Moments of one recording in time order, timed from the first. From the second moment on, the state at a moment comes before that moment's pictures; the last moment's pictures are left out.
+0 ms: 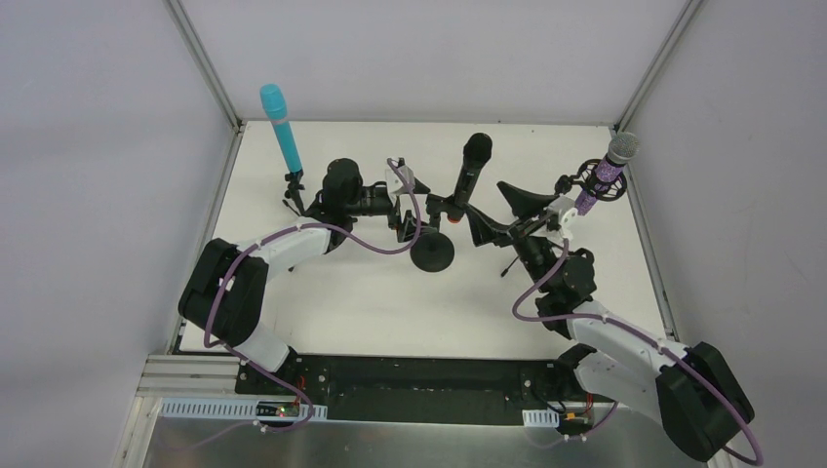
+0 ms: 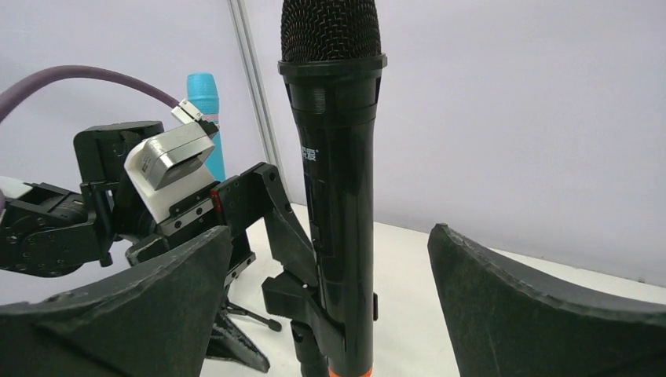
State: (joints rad) left arm -0.48 1.56 0.90 0.52 0.91 0.18; right arm 0.61 1.03 0.33 1.20 -0.02 0.21
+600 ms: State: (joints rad) left arm -0.48 1.78 0.87 0.97 0.97 -0.06; right arm 0.61 0.77 0.24 0.89 -0.01 0.27
